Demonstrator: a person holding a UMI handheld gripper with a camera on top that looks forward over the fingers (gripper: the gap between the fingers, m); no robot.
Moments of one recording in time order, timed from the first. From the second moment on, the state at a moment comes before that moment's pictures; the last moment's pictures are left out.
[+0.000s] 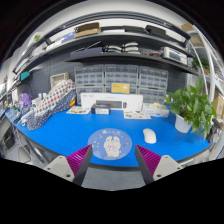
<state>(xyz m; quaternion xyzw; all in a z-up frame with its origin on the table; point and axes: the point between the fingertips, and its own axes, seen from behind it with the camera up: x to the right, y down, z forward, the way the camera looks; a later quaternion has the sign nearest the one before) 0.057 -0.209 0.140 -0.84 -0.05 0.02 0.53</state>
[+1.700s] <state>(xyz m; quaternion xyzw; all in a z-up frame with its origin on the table) 0.239 0.017 0.041 -0.91 0.05 -0.04 0.40</state>
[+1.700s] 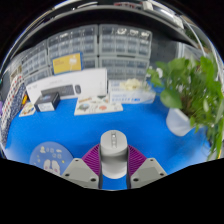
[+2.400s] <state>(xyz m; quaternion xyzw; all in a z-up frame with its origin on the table) 0.031 -0.020 0.050 -0.91 0.03 0.00 0.41</state>
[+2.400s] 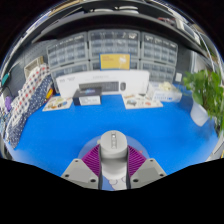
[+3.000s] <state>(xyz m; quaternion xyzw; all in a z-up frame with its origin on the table) 0.034 -0.043 -0.006 -0.93 0.03 0.00 0.36</state>
